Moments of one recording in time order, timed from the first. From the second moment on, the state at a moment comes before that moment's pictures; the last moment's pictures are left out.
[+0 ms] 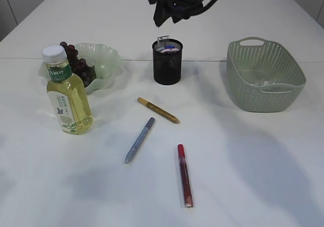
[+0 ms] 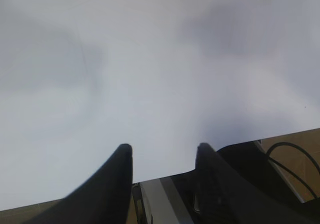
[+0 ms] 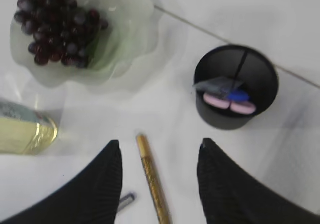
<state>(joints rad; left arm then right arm) -0.09 1.09 -0.83 -0.22 1.12 0.05 0.37 2.25 -2.38 0.23 1.15 -0.19</state>
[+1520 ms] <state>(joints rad) -0.09 1.09 -0.83 -0.22 1.07 0.07 0.49 2.47 -2.27 0.11 1.24 -0.25</state>
